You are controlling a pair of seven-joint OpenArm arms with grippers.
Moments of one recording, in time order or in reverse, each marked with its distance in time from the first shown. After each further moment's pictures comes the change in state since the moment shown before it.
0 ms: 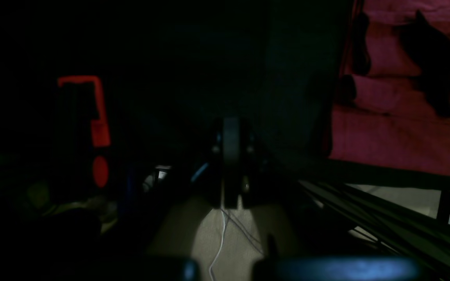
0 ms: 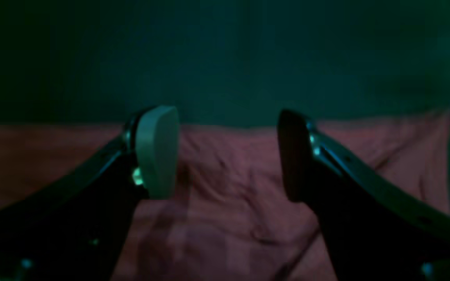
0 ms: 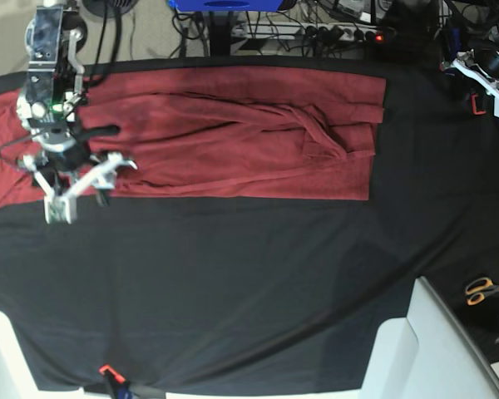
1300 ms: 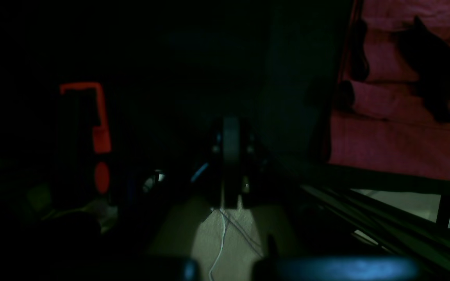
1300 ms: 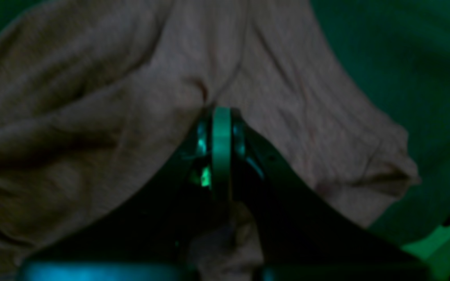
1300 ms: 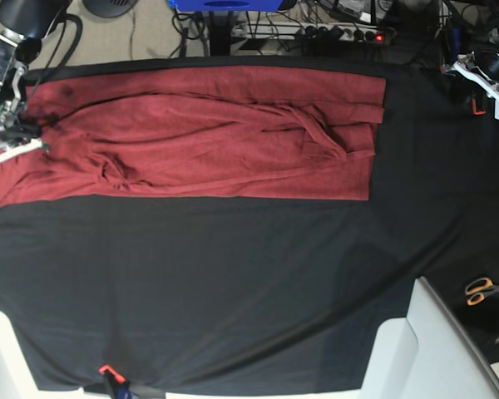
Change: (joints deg) left arm -0.7 0.0 0.0 0.0 0.0 0.0 0.0; right arm 8.5 4.7 25.5 -25.7 0.2 0.2 2.1
